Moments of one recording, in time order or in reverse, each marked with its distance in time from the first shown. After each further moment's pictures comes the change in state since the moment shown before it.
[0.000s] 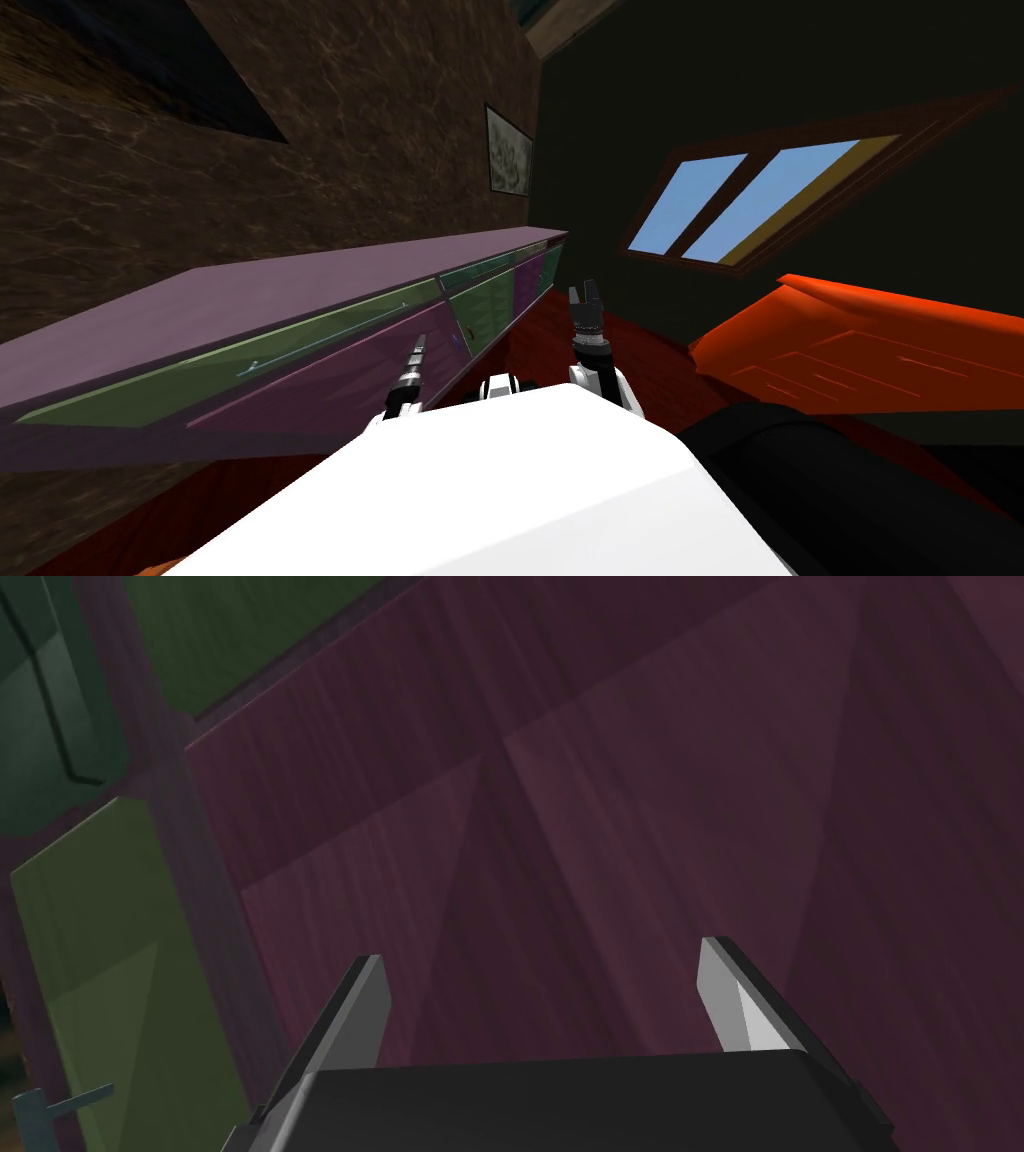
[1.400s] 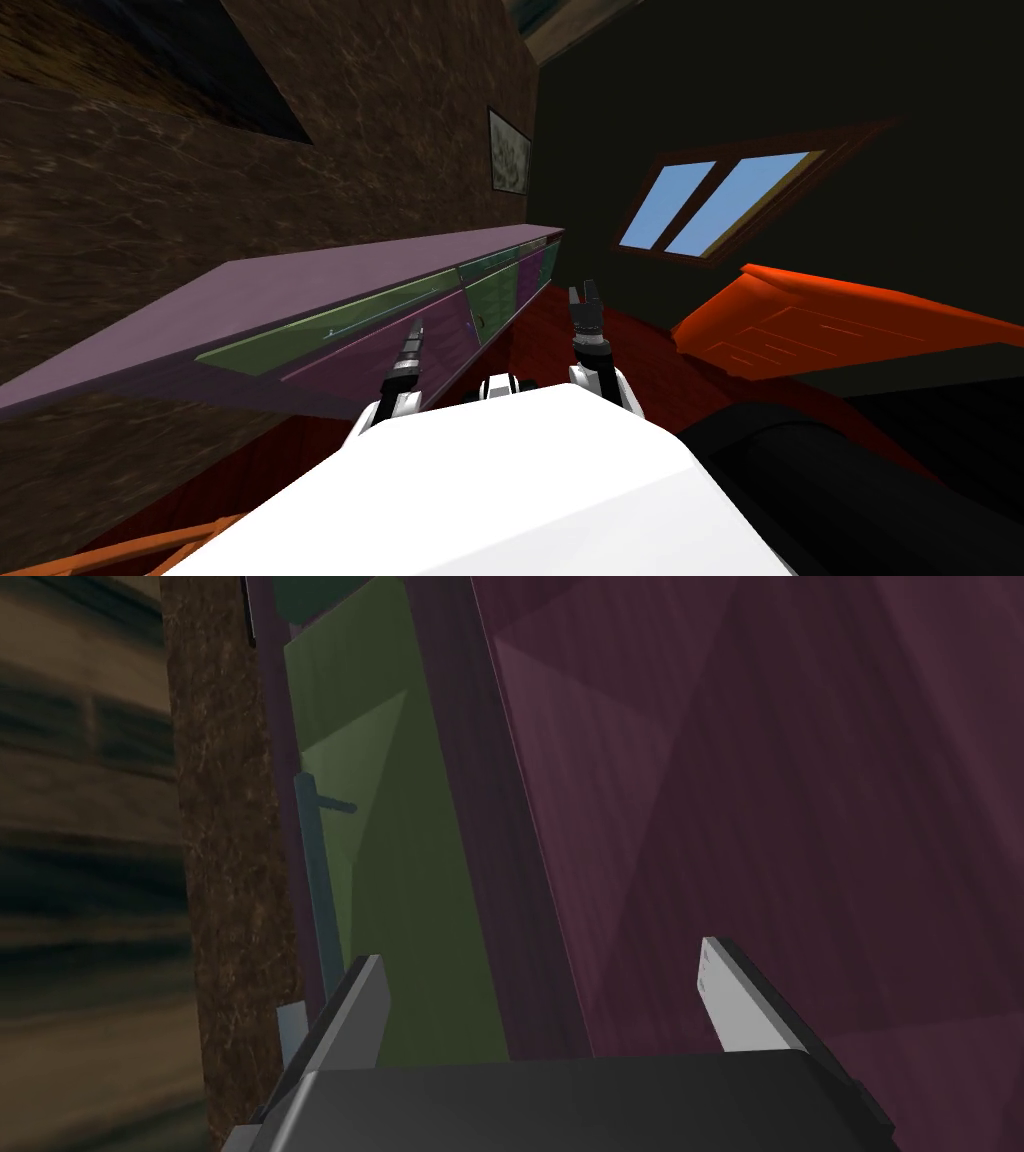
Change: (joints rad) left arm 0.083 0.003 -0.064 -0.363 0.011 0.039 0.041; right arm 0.000 0.000 0.000 0.000 0.000 0.000 0.000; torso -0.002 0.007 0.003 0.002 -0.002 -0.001
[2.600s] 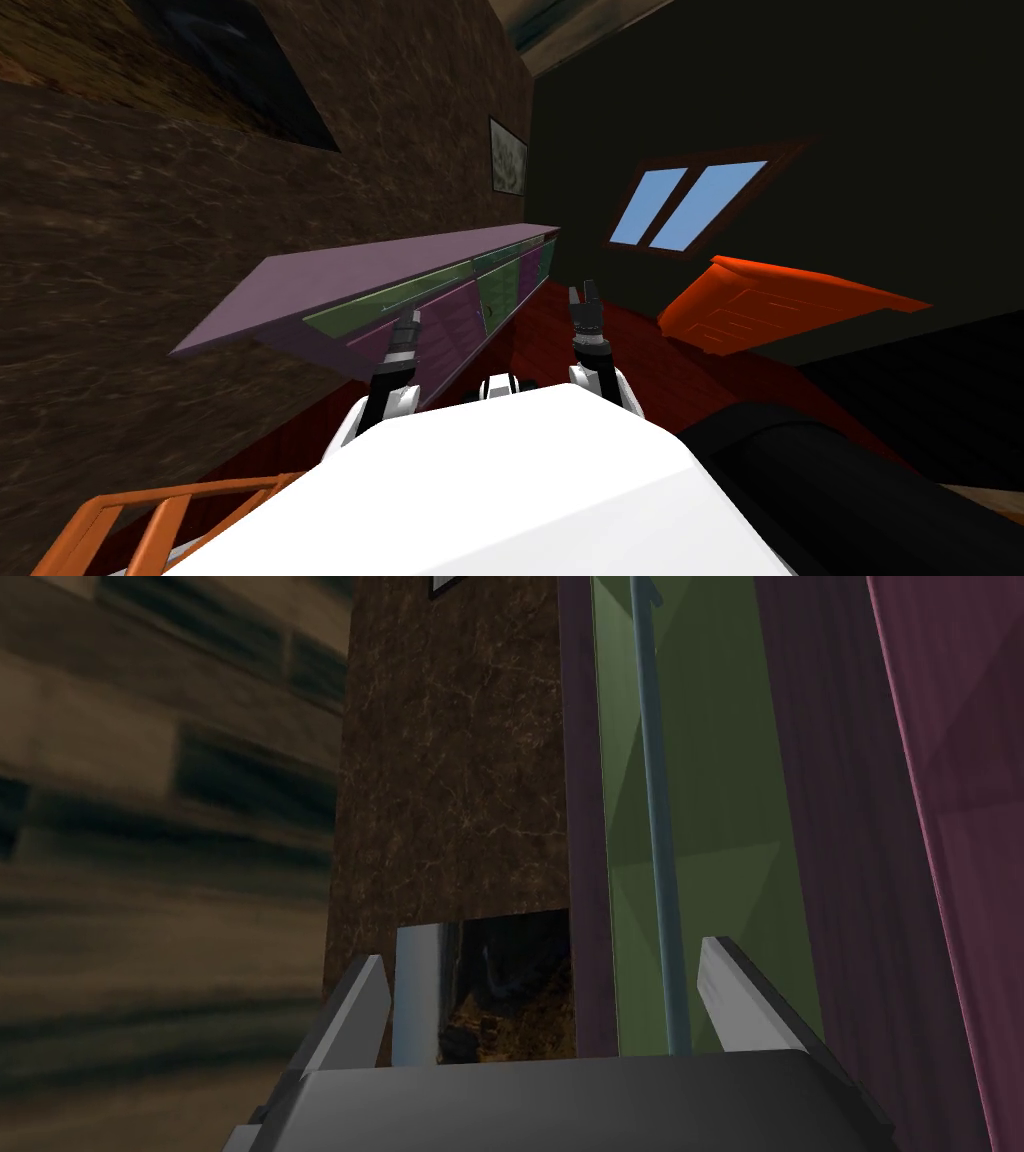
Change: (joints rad) left arm 0.078 -0.001 -0.062 -0.336 0.013 0.030 0.043; right arm 0.000 0.000 0.000 0.000 0.000 0.000 0.000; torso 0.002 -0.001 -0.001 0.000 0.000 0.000
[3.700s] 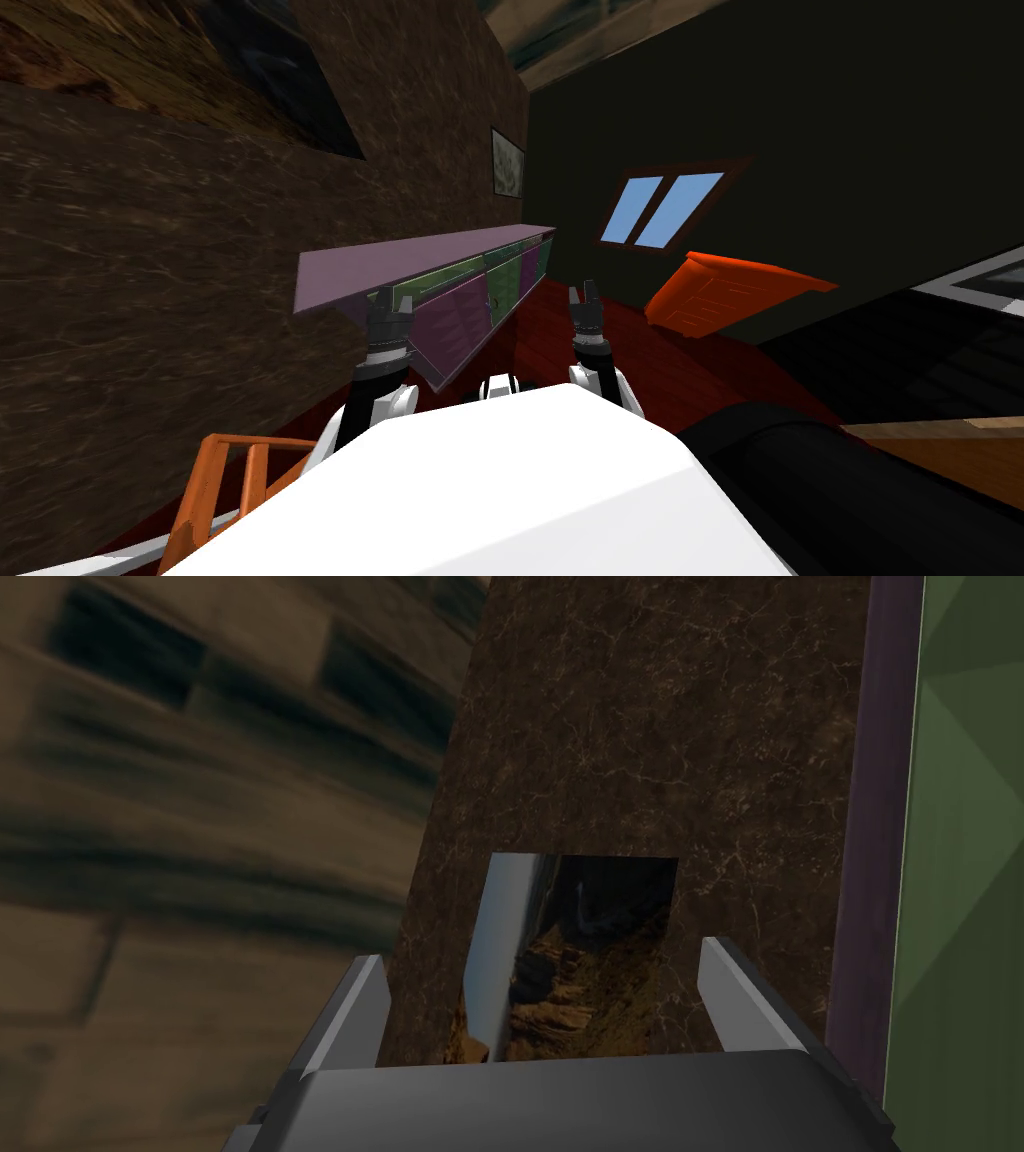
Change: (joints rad) left arm 0.086 -0.054 -0.062 -0.309 0.012 0.034 0.041; right arm 0.000 0.000 0.000 0.000 0.000 0.000 0.000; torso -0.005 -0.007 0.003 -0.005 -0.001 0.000
